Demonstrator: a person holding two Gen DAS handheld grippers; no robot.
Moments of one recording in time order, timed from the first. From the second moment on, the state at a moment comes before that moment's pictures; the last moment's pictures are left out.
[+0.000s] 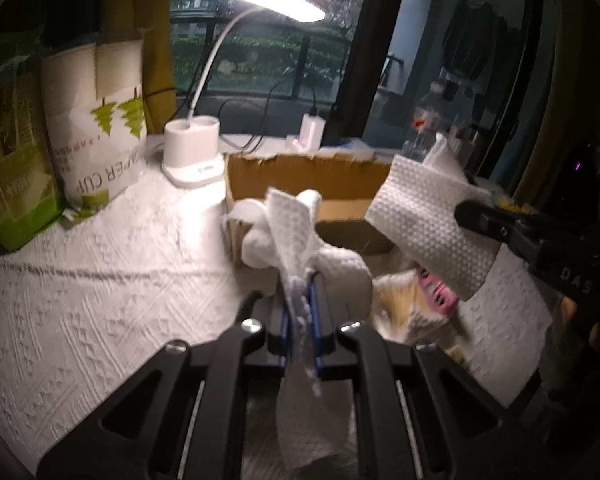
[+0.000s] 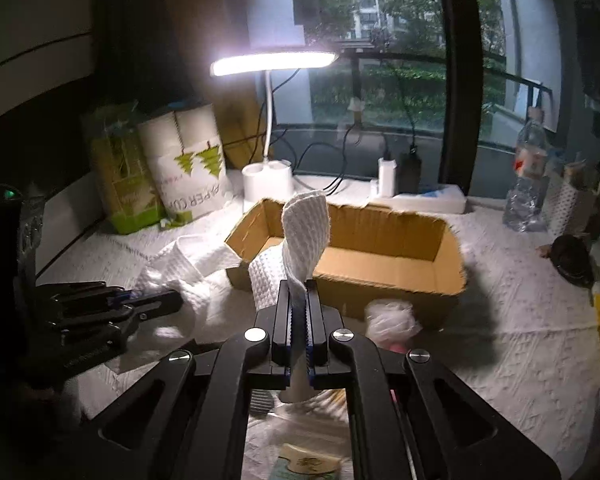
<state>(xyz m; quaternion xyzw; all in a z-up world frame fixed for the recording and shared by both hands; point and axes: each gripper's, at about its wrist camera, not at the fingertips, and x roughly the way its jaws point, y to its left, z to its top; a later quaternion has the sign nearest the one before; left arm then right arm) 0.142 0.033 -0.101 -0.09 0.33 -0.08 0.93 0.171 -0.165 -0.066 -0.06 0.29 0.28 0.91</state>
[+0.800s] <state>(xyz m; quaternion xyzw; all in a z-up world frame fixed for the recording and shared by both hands) 0.135 0.085 -0.107 -0.15 0.34 -0.07 0.93 0.171 -0.089 -0.137 -0.08 0.38 0.36 0.85</state>
